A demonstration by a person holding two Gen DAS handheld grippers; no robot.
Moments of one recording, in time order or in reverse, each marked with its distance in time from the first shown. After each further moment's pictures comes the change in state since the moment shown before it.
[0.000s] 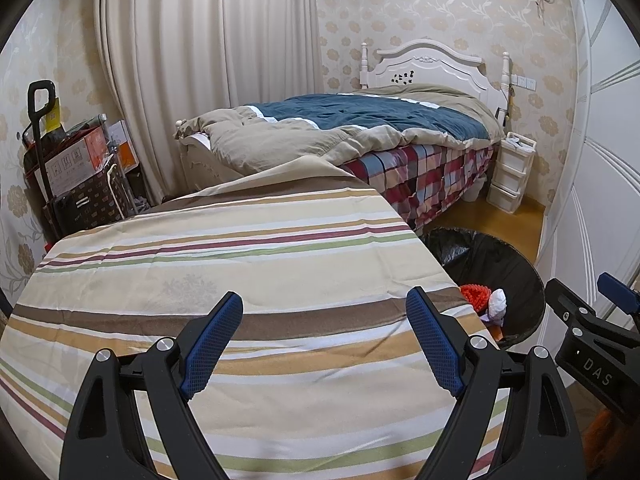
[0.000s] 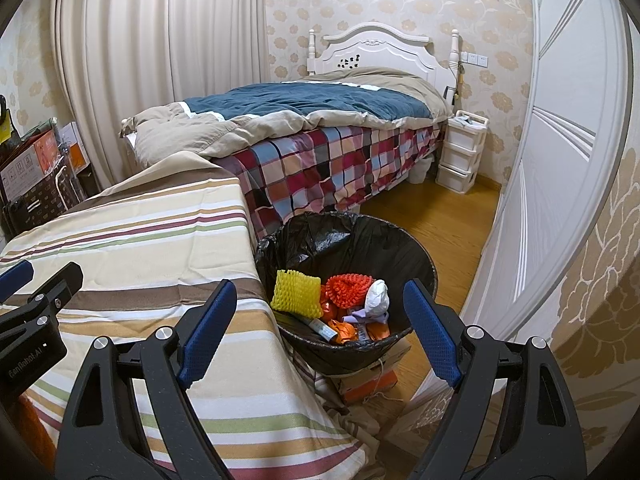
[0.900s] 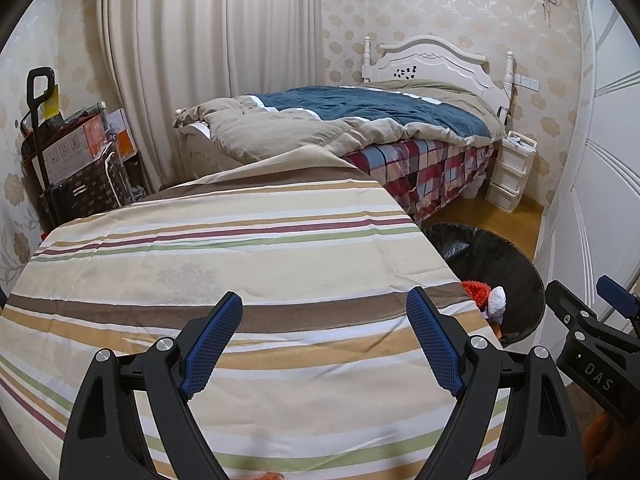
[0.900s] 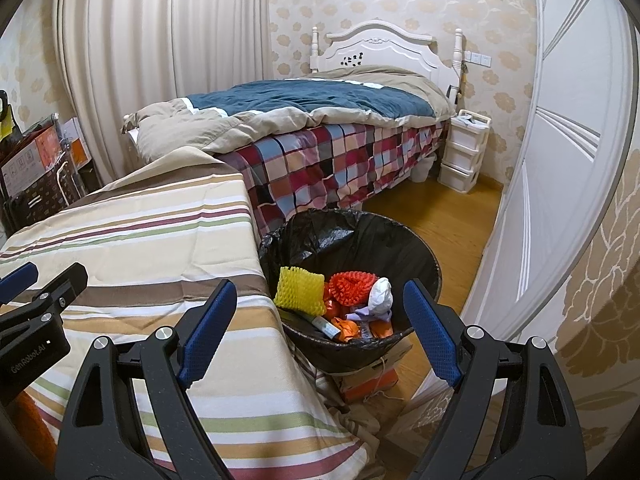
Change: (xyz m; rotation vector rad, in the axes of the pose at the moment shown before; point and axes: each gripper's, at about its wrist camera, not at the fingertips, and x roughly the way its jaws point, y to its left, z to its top) left arm 0.001 -0.006 -0.004 -0.028 0.026 -0.010; right arm 0.000 0.002 0.000 -0.003 0.001 0.000
